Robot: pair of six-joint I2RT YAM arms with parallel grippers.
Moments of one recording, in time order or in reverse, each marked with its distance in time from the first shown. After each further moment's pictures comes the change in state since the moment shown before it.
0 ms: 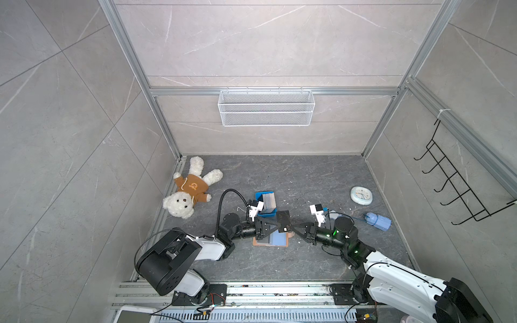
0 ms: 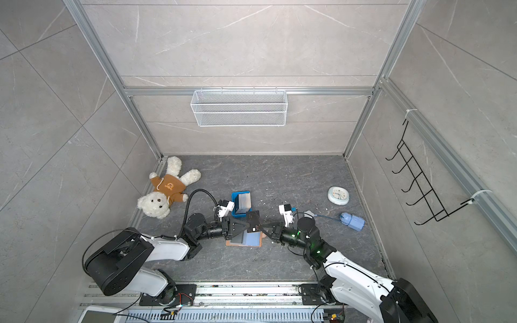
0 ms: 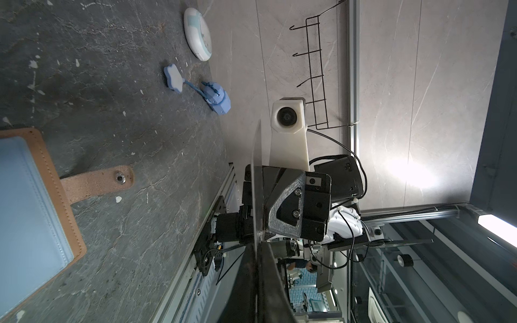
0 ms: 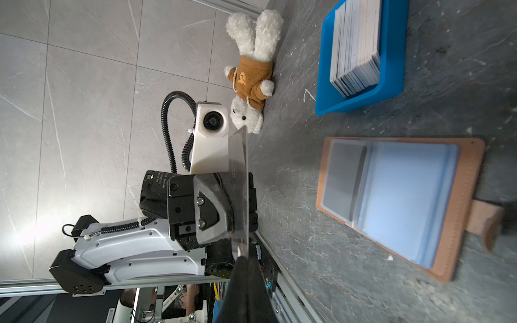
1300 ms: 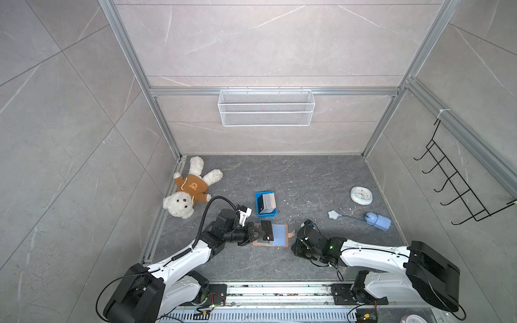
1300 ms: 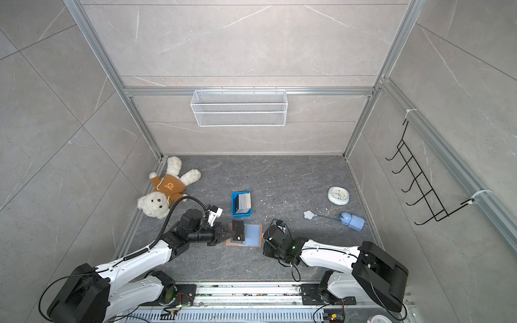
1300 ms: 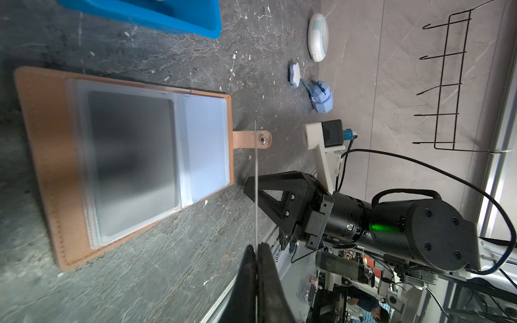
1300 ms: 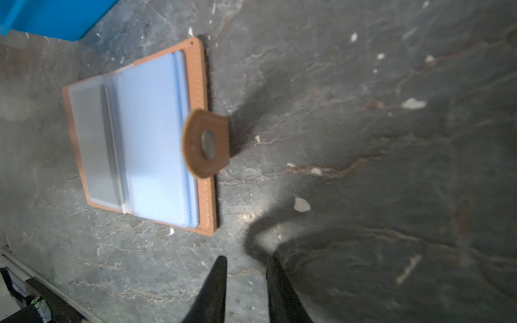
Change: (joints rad) left arm 0.106 -0.378 0.084 -1.089 -0.107 0.429; right arm 0.313 0.372 0.205 -0.635 0.552 -0.109
